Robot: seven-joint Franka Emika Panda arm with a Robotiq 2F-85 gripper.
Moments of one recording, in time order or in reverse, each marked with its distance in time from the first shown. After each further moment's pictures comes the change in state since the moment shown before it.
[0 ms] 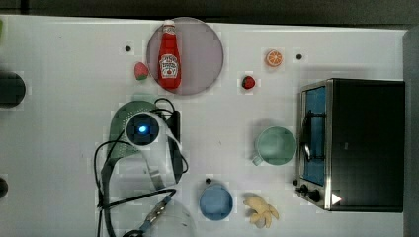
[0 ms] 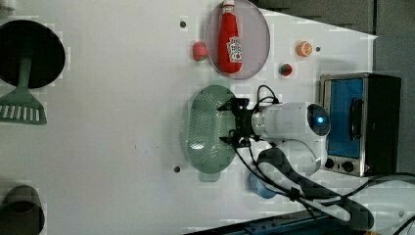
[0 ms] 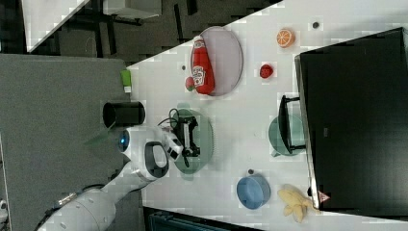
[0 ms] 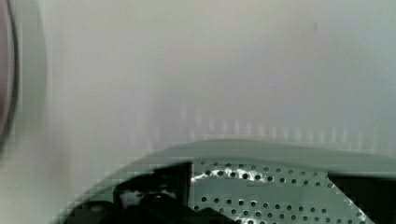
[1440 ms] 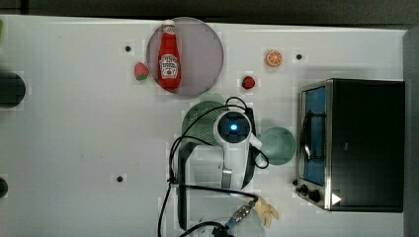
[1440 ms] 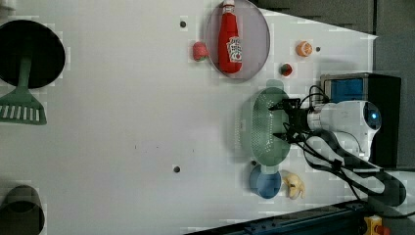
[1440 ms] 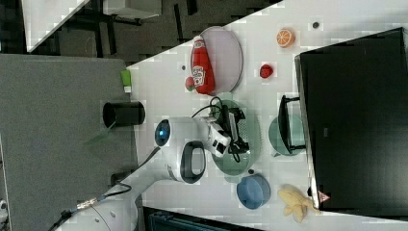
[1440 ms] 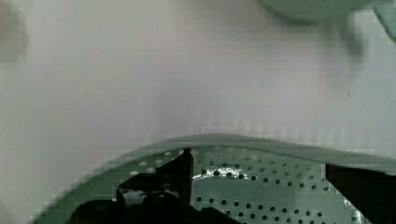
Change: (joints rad) arm -0.113 -0.033 -0.276 -0.049 0.025 0.002 -0.499
